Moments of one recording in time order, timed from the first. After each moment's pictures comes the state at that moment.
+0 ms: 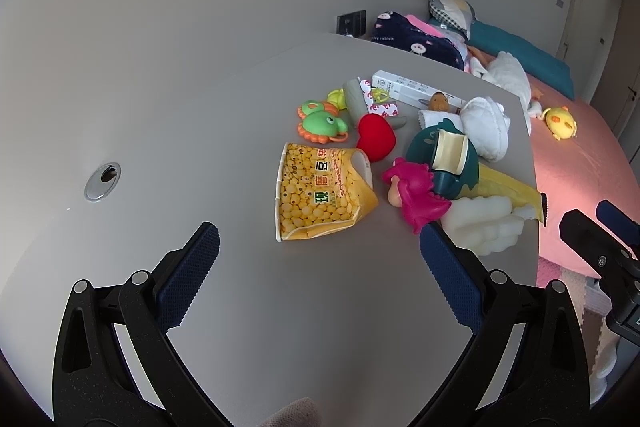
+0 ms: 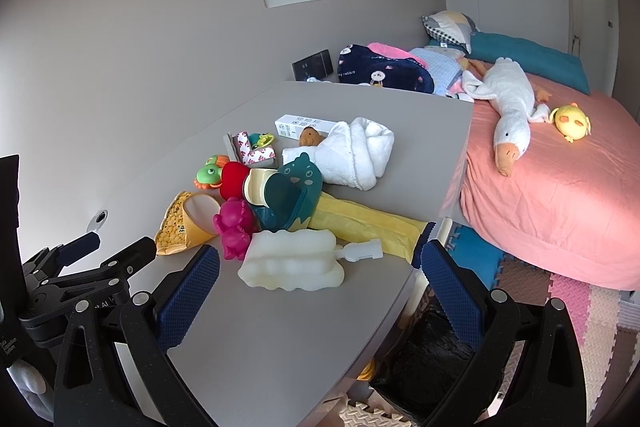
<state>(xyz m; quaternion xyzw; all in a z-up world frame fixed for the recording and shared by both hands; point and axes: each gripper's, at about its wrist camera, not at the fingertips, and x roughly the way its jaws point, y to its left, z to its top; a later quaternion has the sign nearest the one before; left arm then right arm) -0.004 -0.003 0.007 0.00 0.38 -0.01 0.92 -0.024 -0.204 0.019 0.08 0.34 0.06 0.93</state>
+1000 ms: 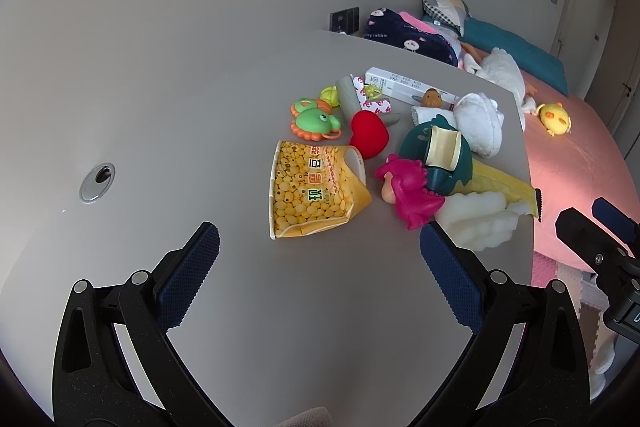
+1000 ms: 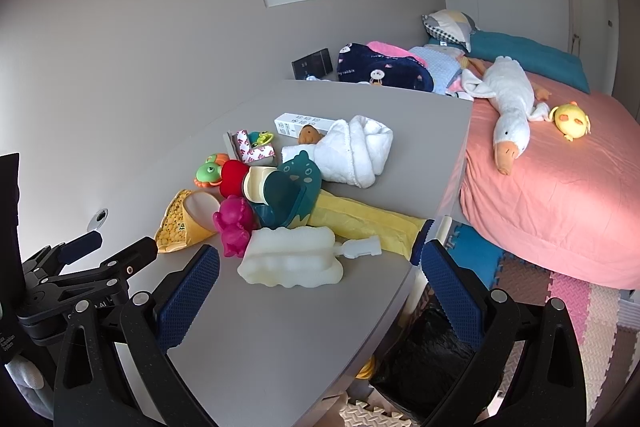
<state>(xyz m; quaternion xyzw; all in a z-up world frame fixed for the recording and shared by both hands) -0.003 -0.004 0.007 0.00 0.39 -0.02 0.92 -0.025 -0.204 0.018 0.08 0.34 0.06 0.93</state>
